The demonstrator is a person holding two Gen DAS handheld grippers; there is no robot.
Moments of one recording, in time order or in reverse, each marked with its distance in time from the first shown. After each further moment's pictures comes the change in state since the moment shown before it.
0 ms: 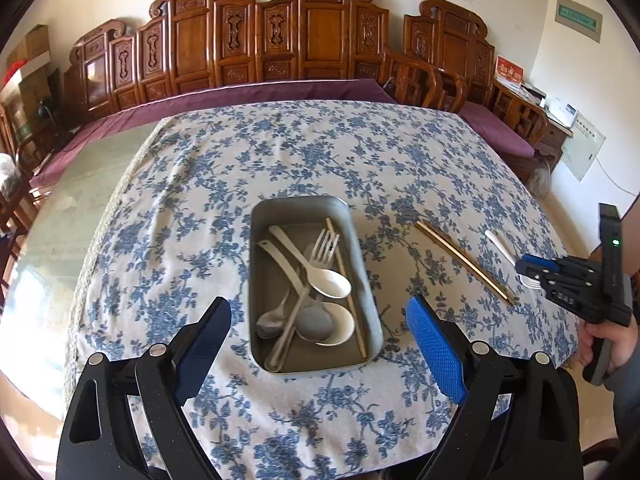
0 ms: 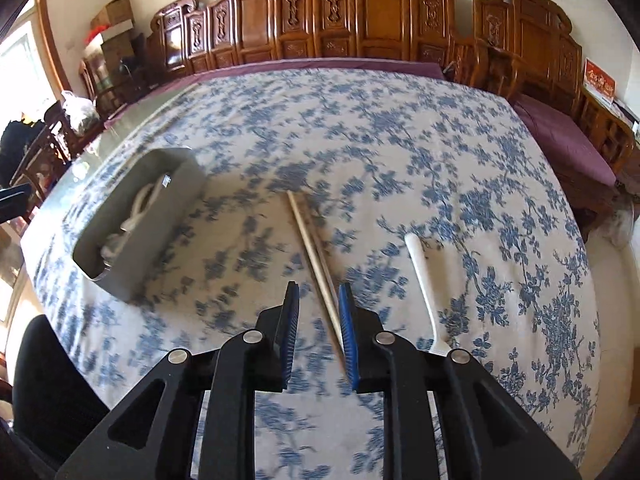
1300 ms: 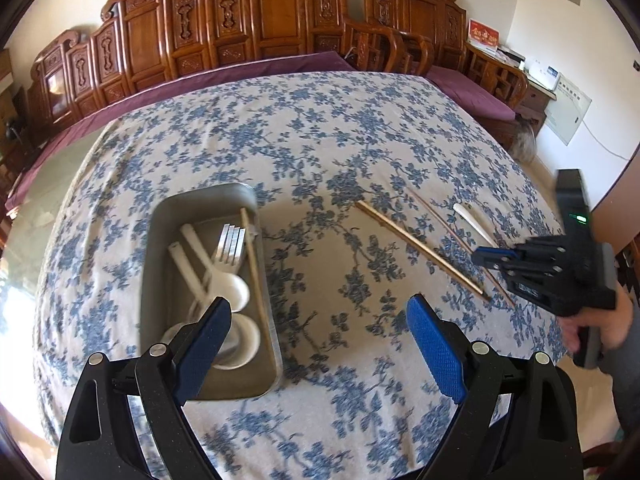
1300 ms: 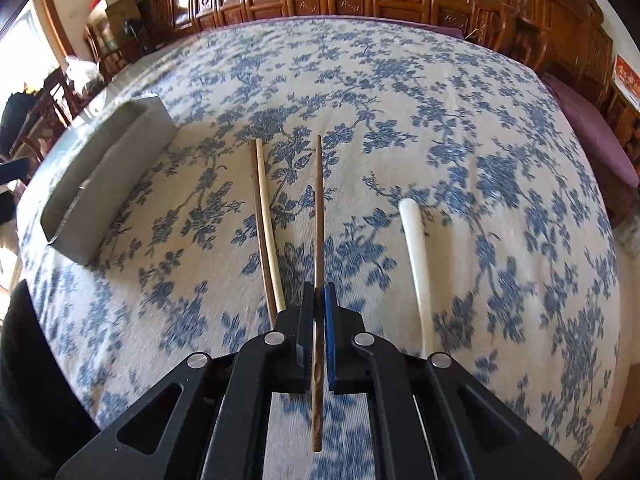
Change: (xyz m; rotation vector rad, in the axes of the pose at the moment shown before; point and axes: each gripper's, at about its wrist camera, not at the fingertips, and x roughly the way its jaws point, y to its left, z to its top) left arm 0.063 -0.088 0.009 0.088 0.083 -0.046; right arm 0.036 -0.028 -0.007 -0.042 0.109 0.056
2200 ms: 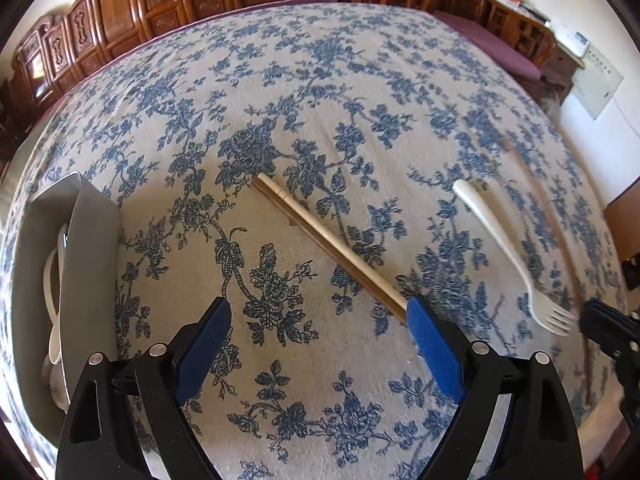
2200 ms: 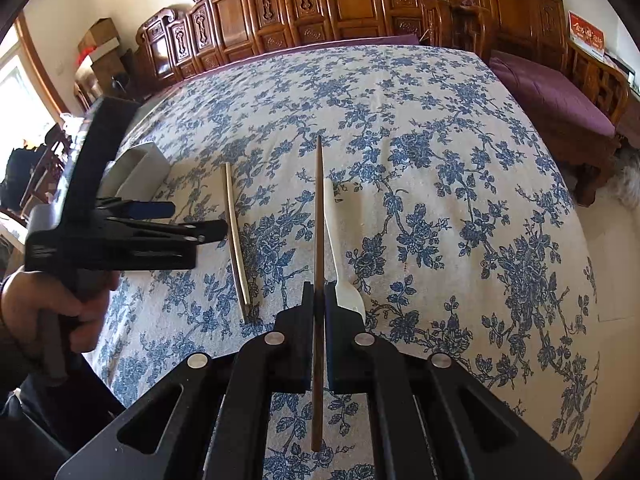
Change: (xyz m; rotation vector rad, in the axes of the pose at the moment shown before) left arm 0.138 -0.095 0.027 -0.019 0.189 0.071; right arm -0.053 -0.052 -0.043 0.135 -0.102 0.042
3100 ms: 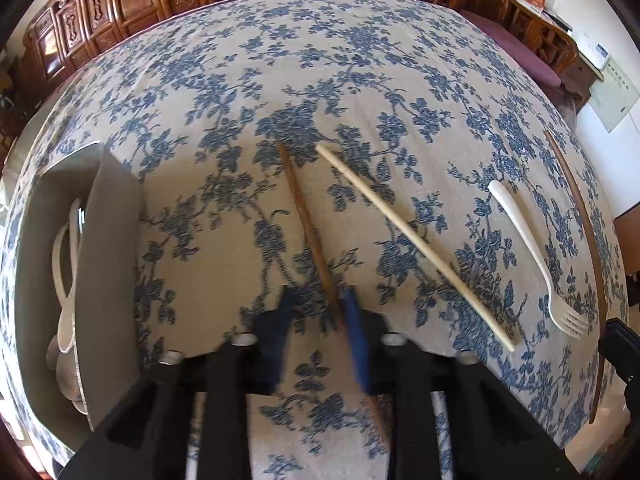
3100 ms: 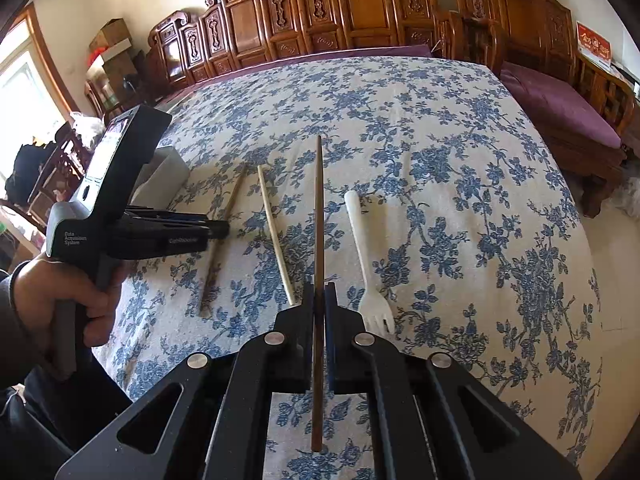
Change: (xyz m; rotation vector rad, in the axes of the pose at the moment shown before) left arm 0.002 0.028 -0.001 -0.065 0.045 0.003; right arm -0.008 0.023 0.002 -0.025 -0.021 0.020
